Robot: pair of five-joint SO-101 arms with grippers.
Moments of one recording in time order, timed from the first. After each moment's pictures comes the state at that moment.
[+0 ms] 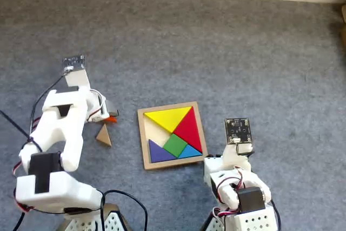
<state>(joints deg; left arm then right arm) -14.7 3.9 36.8 47.9 10.9 -18.5 -104.6 95.8 71.5 -5.1</state>
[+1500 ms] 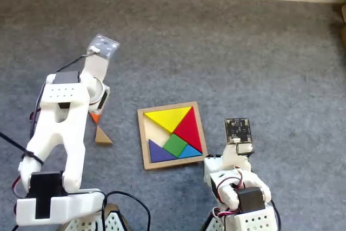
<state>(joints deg) -10.8 -7.8 29.3 60.8 -16.2 -18.5 -104.6 95.8 71.5 -5.1</state>
